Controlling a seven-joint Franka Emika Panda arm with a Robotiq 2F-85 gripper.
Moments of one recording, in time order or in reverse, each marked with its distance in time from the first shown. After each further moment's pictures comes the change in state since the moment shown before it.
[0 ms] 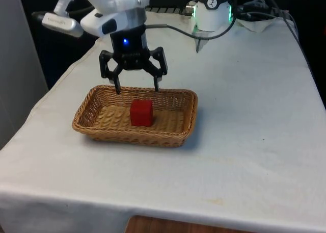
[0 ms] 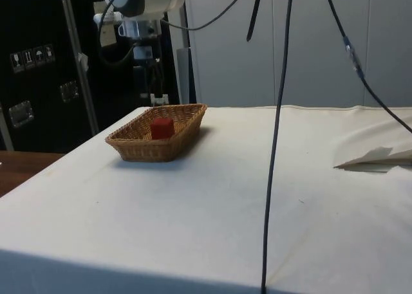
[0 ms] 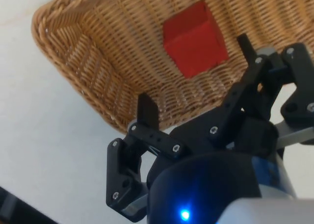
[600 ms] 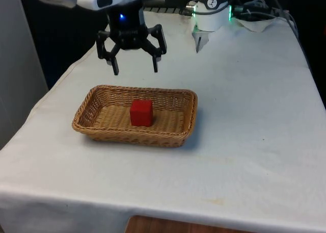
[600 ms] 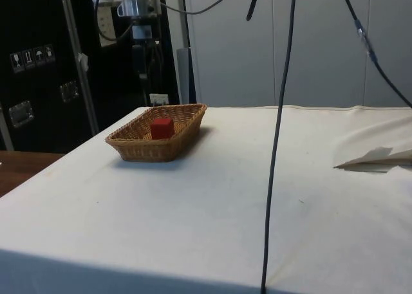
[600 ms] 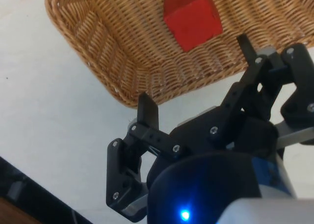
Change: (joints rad) arm 0.004 -0.080 -0.014 -0.003 -0.020 -0.074 0.000
